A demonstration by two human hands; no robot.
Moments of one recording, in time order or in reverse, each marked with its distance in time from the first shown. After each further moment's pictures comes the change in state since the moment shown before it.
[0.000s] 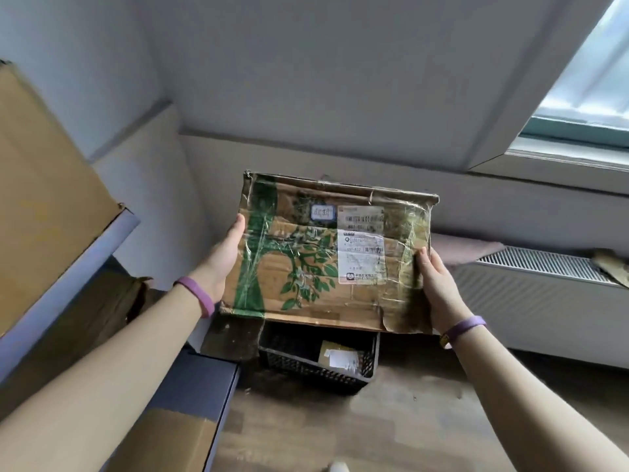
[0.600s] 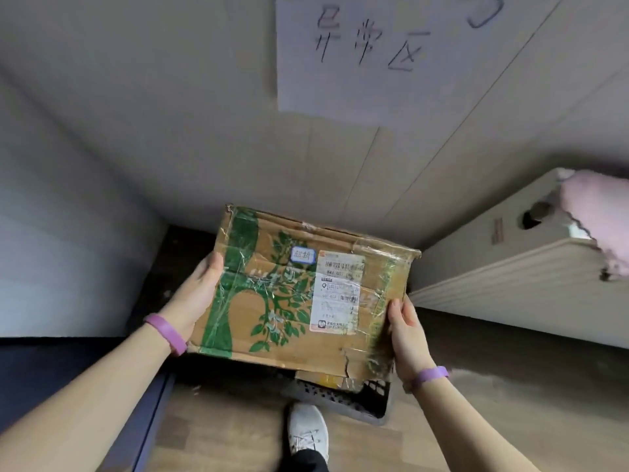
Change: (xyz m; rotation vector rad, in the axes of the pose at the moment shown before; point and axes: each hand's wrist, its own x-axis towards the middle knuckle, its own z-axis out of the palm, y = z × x) left_hand 0.399 -0.288 0.126 0.123 0.071 -0.271; right_hand 0.286 0.425 0.031 -0.132 0.044 0.421
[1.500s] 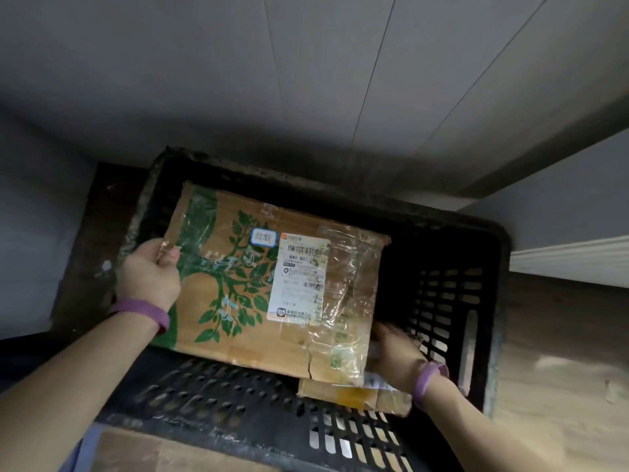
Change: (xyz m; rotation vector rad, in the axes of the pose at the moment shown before) left_hand 0.201 -0.165 0.070 0.454 0.470 0.001; right_hand 0.159 0.234 0.045 -1.126 -0.594 0.176
